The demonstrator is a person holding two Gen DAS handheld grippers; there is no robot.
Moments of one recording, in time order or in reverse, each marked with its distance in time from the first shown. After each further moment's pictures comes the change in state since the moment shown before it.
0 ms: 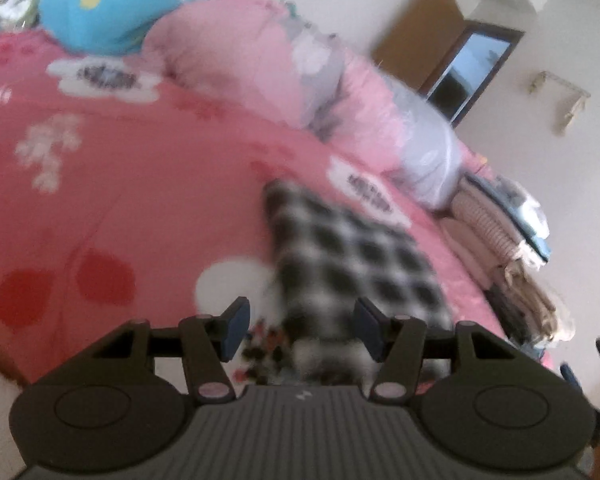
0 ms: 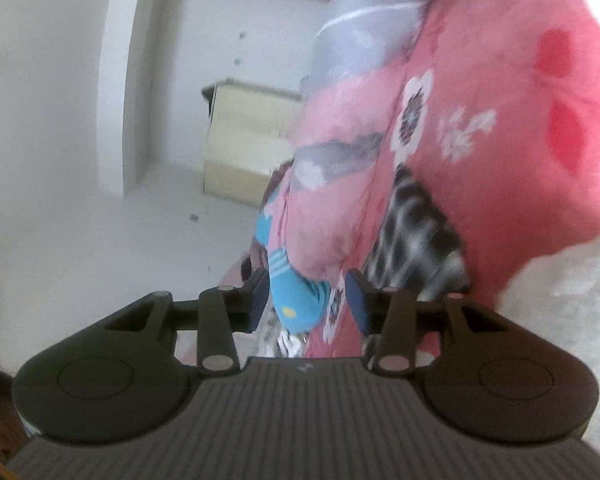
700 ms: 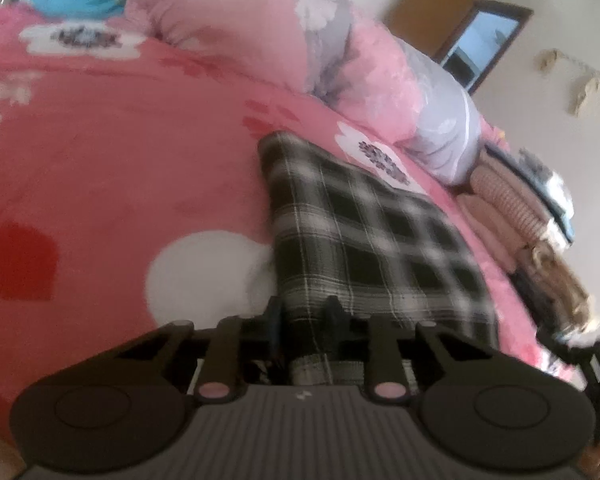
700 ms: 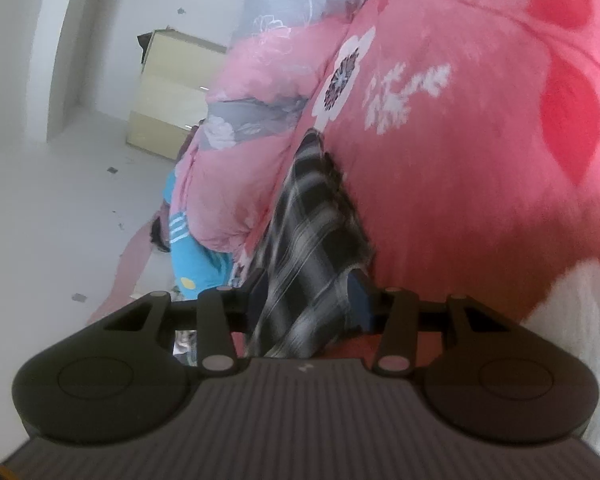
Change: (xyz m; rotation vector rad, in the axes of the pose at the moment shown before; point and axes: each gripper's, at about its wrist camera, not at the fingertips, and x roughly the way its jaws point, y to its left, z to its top) left arm 0.084 -0.006 -0.008 0.054 0.032 0.024; right arm 0.082 -0.061 0.006 -0.107 0.100 -0.249
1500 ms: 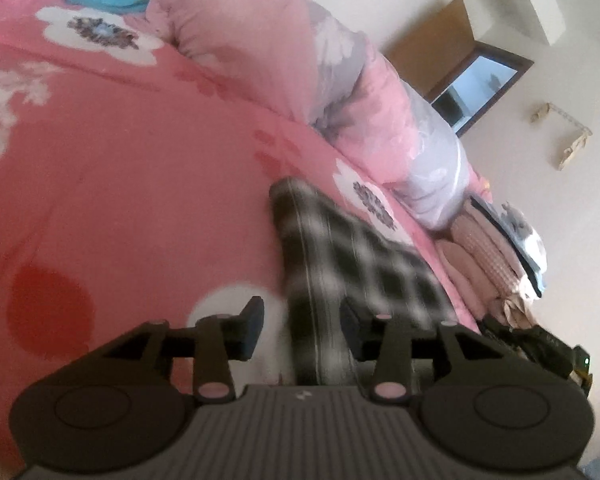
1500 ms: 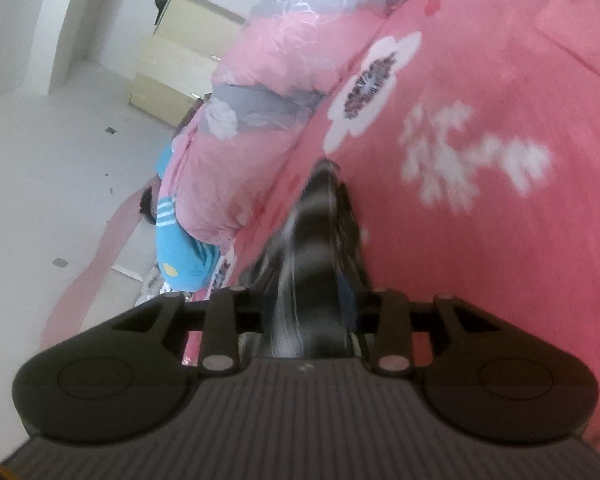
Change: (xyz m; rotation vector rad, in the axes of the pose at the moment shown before) left arm -0.005 0.049 0.035 -0.151 -0.050 -0.119; right arm 0.074 0.018 0.071 -0.138 0.089 -0.006
